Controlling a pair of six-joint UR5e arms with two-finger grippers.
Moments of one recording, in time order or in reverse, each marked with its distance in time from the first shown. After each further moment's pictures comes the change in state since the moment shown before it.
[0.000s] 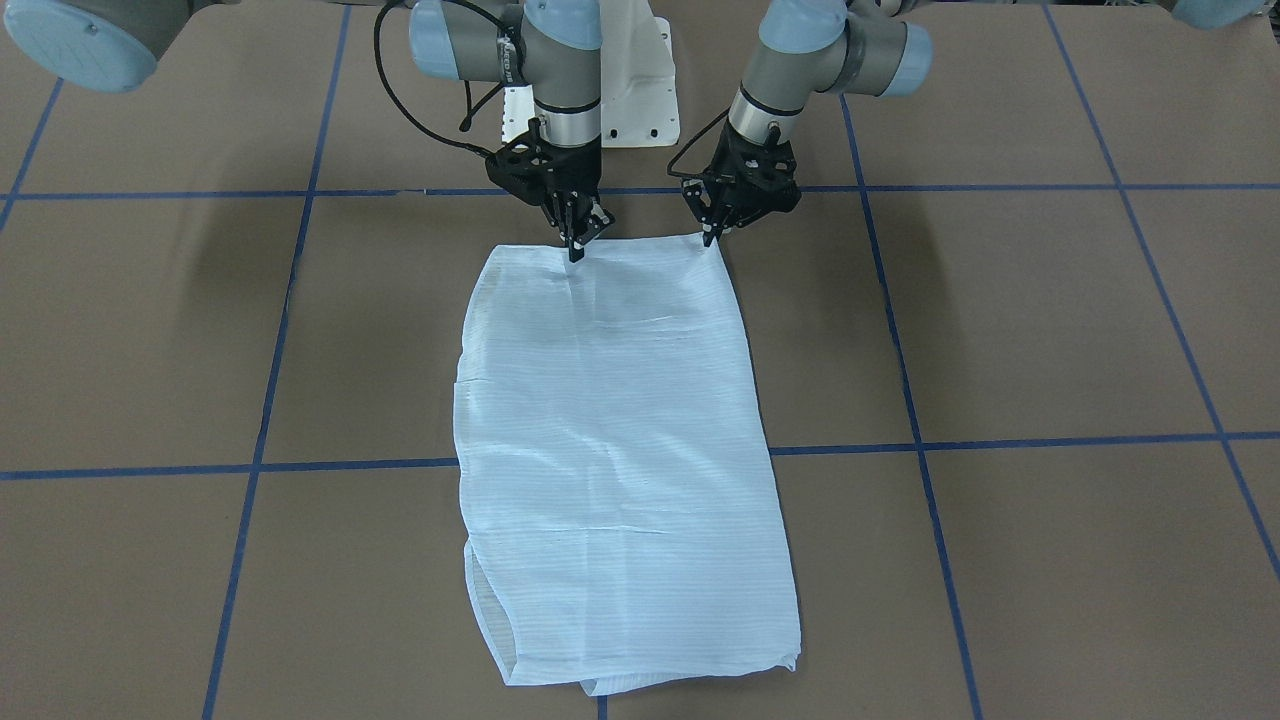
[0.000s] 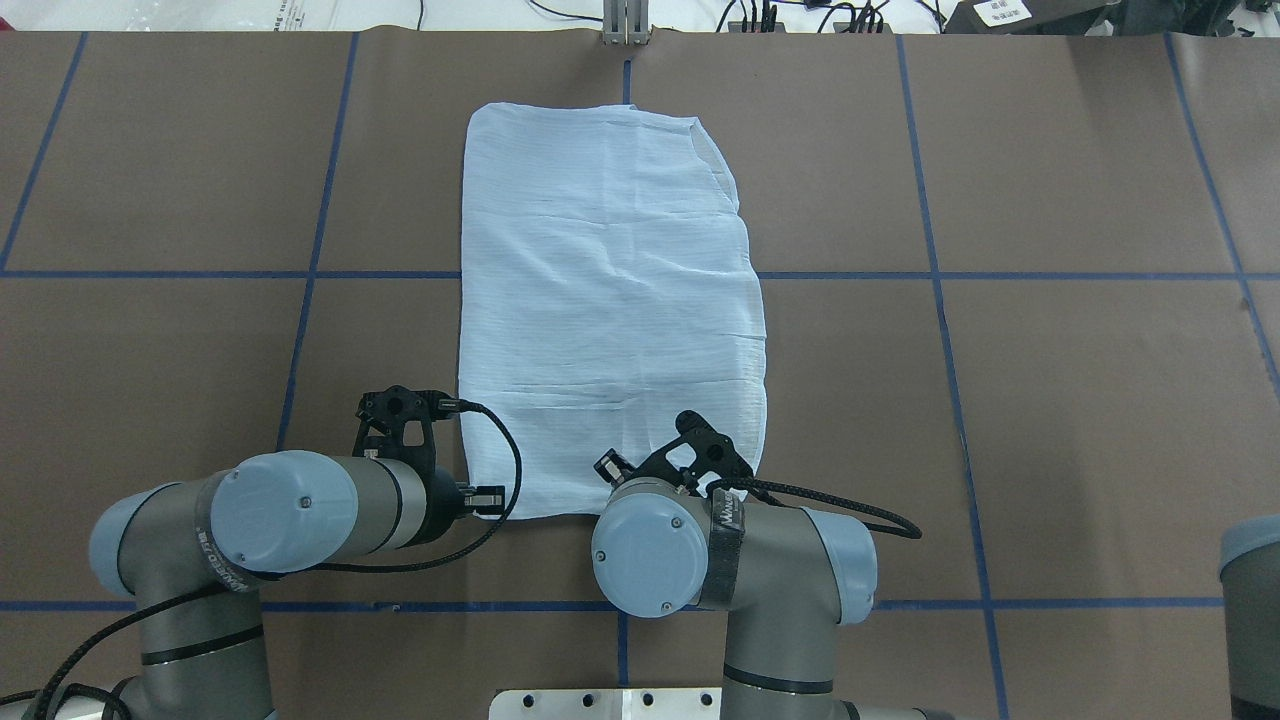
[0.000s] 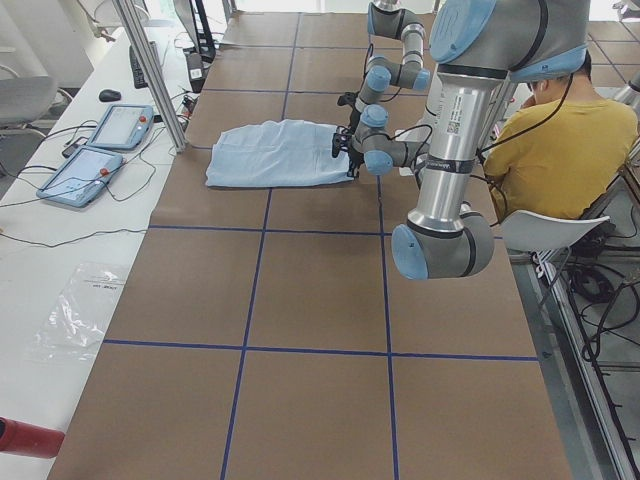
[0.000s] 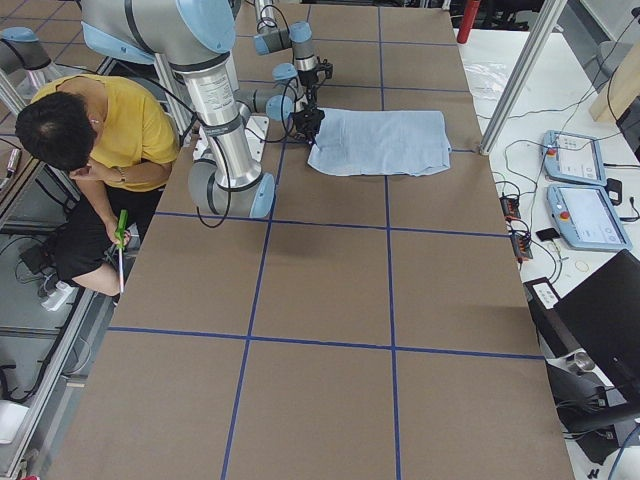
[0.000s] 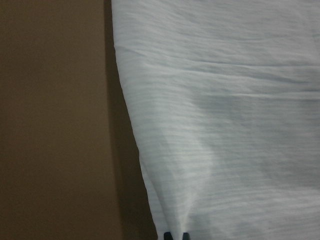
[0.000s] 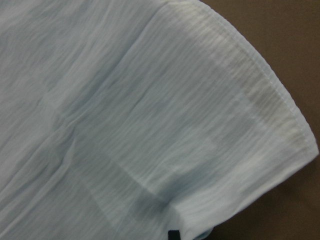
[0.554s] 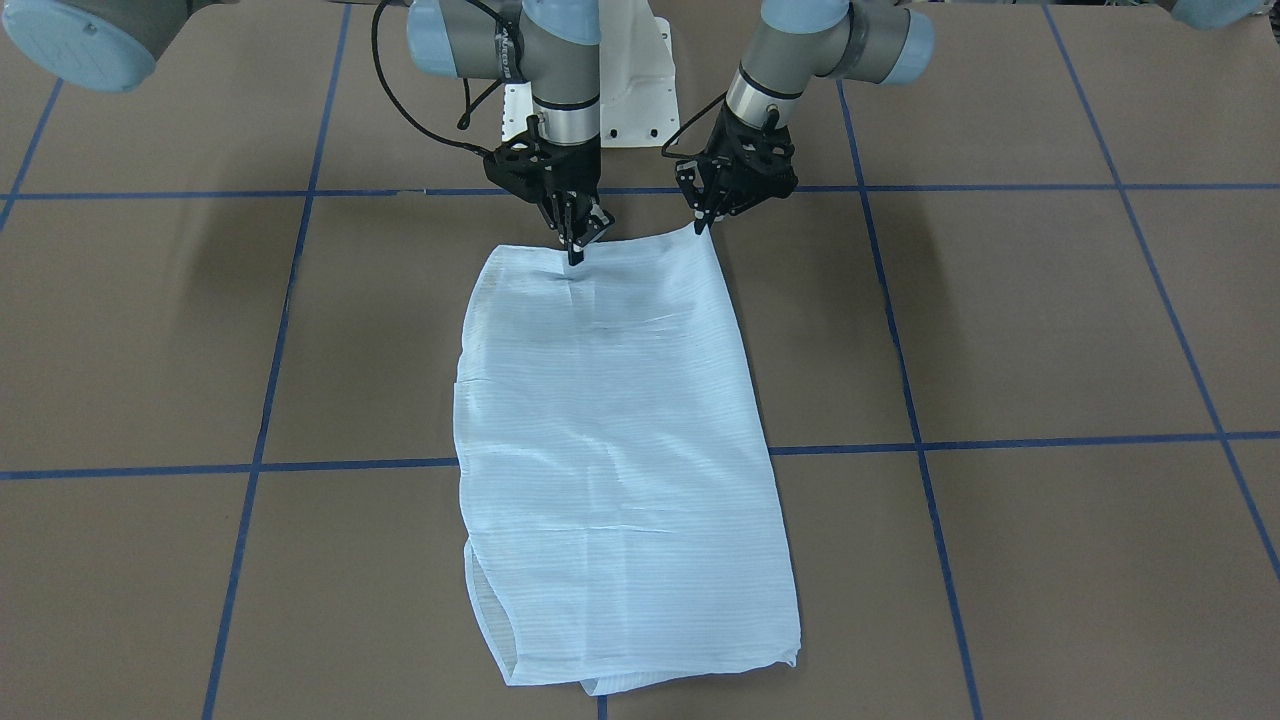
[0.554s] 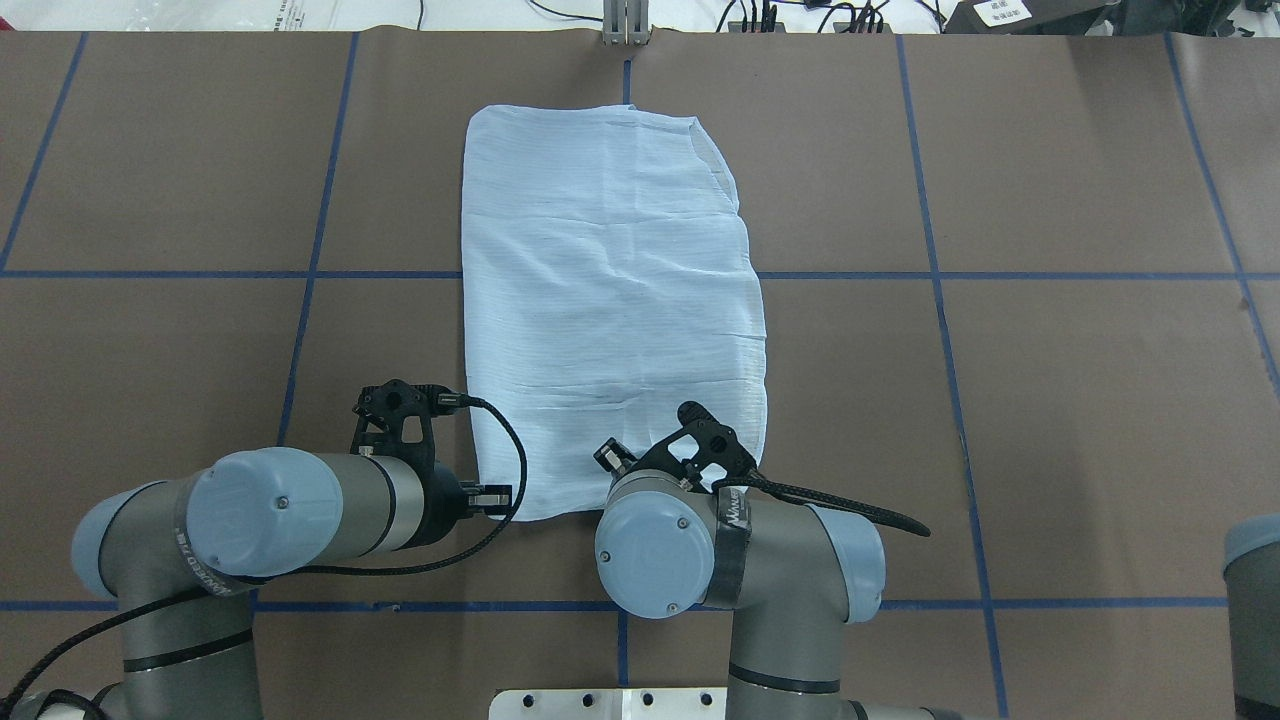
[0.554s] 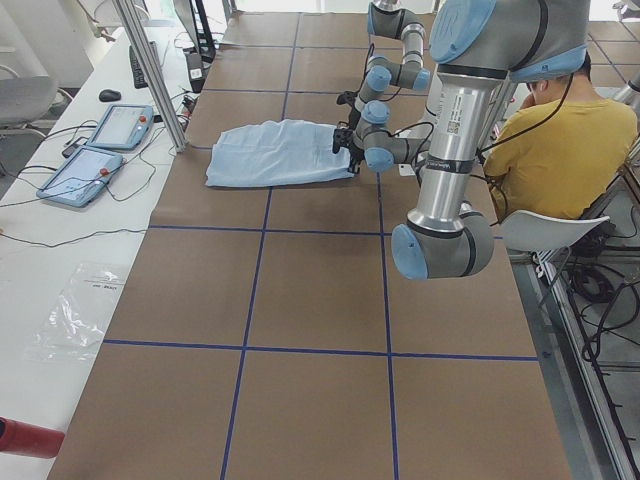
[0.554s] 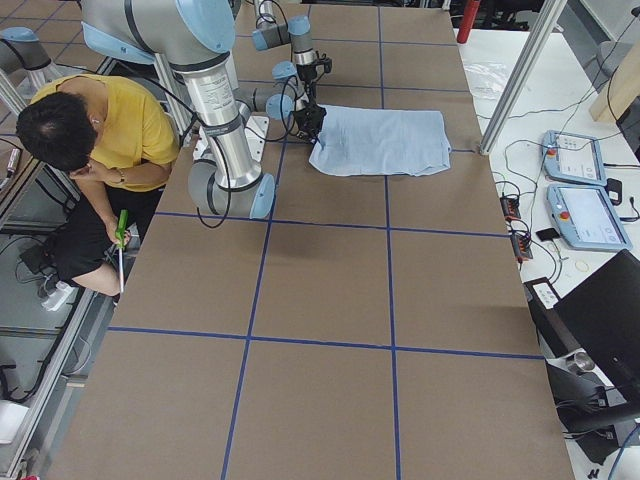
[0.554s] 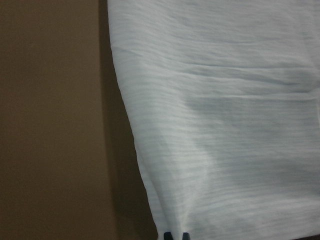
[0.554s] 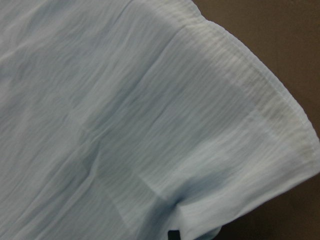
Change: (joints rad) left arm -0.003 0.000 -0.079 0.003 -0.011 0.007; right arm 0.008 -0.017 0.052 -0.005 -0.038 -0.012
